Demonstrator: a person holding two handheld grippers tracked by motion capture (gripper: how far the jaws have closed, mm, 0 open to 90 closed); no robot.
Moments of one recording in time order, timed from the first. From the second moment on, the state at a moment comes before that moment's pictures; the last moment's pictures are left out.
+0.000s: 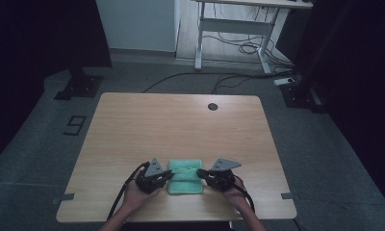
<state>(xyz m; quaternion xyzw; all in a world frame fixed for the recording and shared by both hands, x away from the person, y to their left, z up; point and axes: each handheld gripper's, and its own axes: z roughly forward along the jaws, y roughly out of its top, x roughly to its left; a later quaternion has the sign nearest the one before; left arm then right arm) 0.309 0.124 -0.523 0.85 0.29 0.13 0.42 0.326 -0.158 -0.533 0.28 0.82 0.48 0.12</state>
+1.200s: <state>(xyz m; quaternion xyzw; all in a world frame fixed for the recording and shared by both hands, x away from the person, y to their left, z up) 0.297 0.138 -0.514 0.82 0.32 0.10 0.46 0.310 -0.168 -0.521 0.29 0.80 0.50 0.13</state>
